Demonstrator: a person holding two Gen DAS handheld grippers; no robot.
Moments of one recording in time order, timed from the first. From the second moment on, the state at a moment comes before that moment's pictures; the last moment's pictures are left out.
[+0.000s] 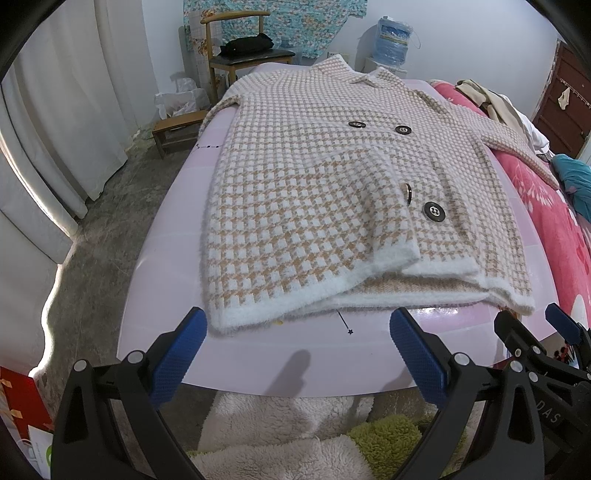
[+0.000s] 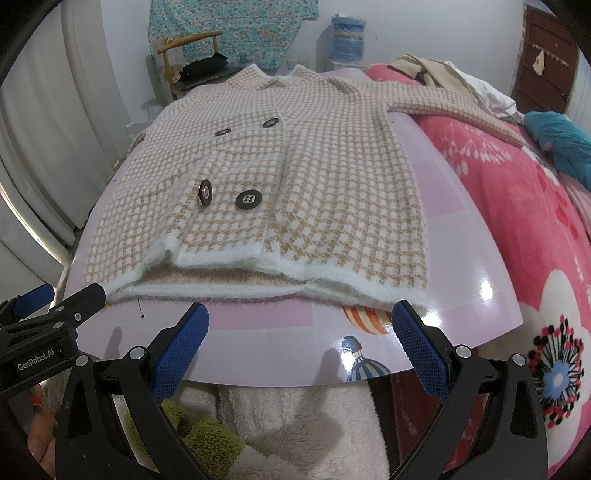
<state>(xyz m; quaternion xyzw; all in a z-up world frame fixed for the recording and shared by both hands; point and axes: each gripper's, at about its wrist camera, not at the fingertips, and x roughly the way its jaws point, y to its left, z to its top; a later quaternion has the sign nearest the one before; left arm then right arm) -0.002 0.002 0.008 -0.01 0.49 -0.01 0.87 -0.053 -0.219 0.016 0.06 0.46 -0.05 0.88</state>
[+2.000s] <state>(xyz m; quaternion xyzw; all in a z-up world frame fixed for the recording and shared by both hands) 0.118 0.045 0.024 -0.04 0.42 -0.05 0.91 0.062 -0.230 0.039 0.02 0.40 -0.03 0.91</state>
